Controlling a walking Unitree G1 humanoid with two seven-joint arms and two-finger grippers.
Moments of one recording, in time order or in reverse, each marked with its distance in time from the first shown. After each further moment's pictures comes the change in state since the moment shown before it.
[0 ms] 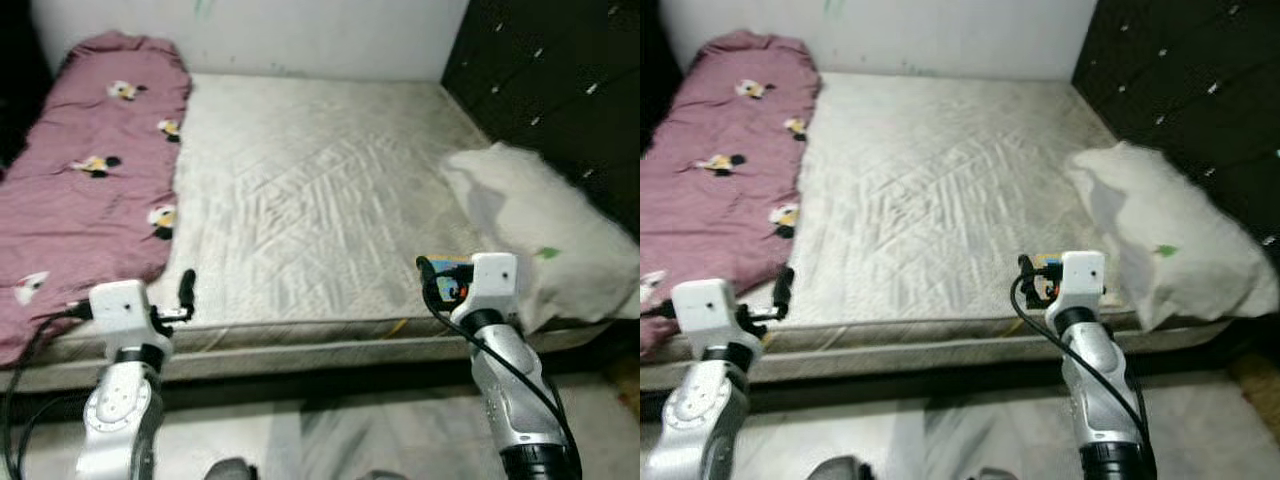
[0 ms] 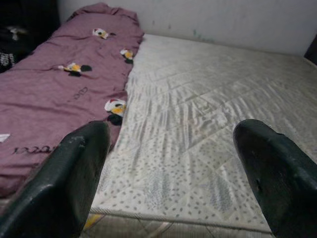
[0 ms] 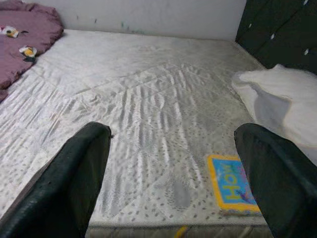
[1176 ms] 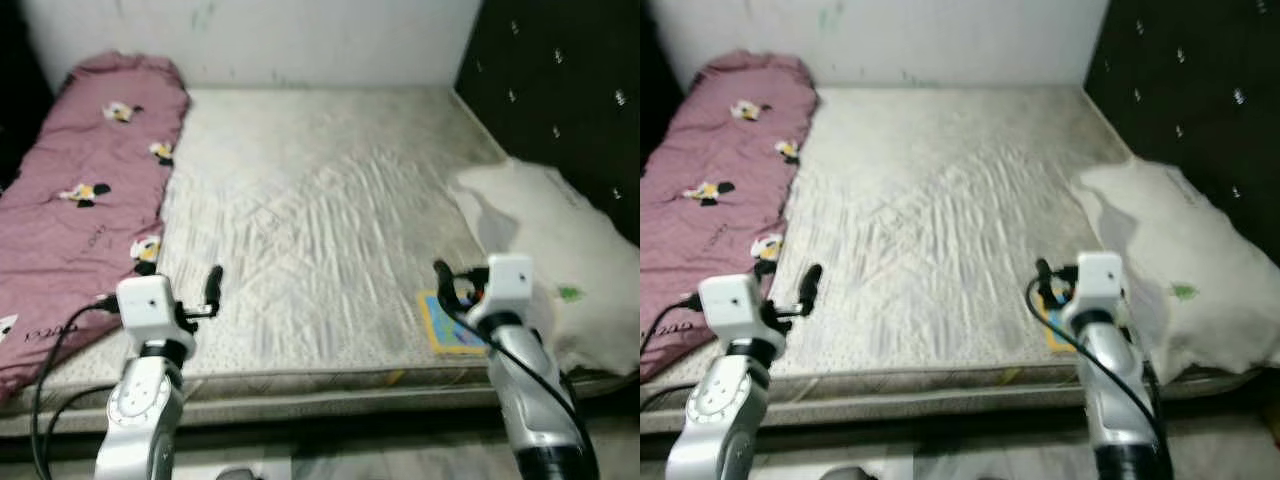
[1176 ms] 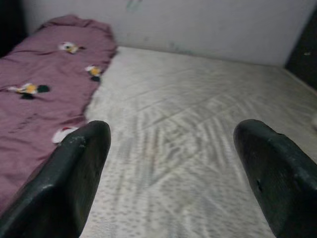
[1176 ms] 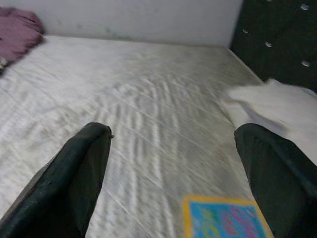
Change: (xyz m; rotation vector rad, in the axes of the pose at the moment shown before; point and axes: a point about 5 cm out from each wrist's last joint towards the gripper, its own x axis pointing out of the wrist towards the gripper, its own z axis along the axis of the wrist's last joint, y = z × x) left arm 0.003 -0.012 0.003 -0.013 -0.014 -0.061; right arm 0.001 -0.008 0.001 -0.018 0.001 -0.023
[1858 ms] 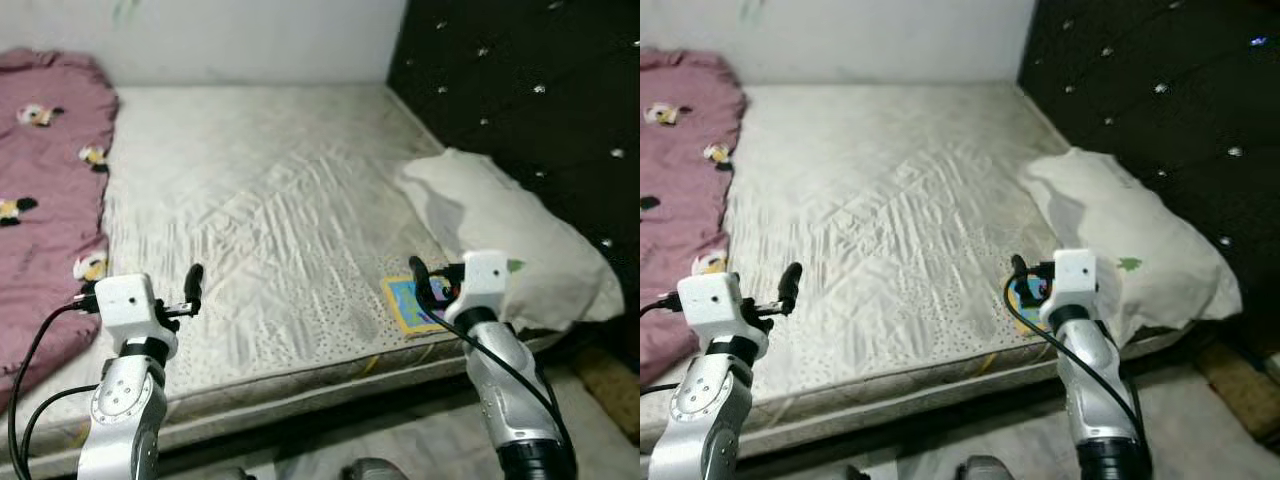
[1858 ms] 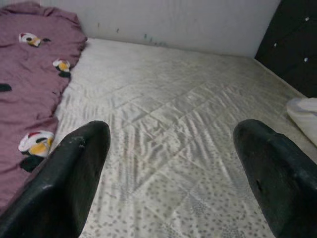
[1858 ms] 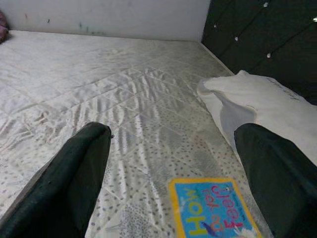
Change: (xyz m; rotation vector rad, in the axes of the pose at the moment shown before) left arm 0.001 0.007 0.000 -0.012 0.009 0.037; right arm 0.004 0.011 0.001 -0.010 0.002 0.050
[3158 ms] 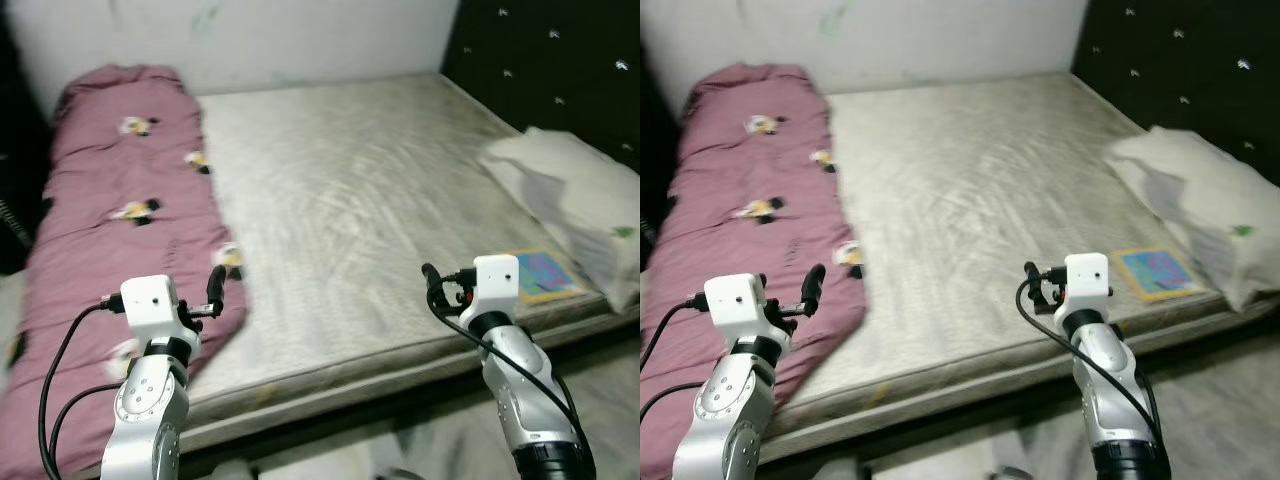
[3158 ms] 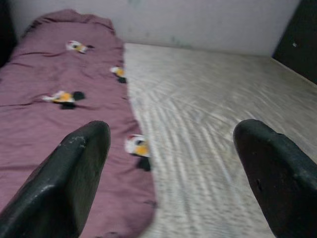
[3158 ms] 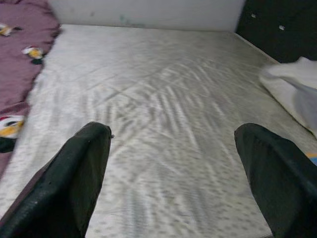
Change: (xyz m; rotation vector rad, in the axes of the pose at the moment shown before) left arm 0.004 -0.015 0.000 -0.022 0.005 -0.043; right arm -0.002 -0.009 -0.007 -0.026 0.037 -0.004
